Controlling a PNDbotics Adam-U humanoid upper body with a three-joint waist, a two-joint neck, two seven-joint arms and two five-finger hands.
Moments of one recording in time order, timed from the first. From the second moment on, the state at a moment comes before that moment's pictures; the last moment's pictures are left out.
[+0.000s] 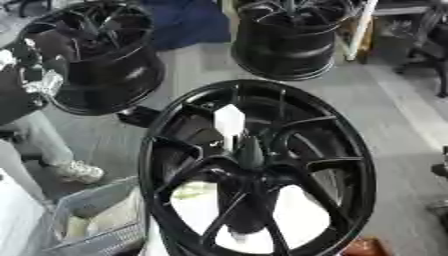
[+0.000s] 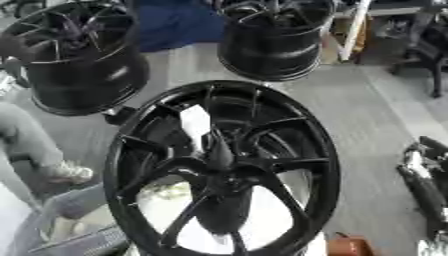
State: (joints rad) left arm -0.33 0.74 -0.04 -1.80 0.07 -0.02 -0.24; right arm 0.12 -0.15 -0.16 -1.85 0.02 0.02 -0.26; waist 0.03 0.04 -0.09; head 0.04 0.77
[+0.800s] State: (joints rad) left arm -0.75 0.91 -0.48 -1.85 -0.22 -0.33 -0.78; right arm 0.12 -0.17 -0.15 -1.85 0.03 0.02 -0.25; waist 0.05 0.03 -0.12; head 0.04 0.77
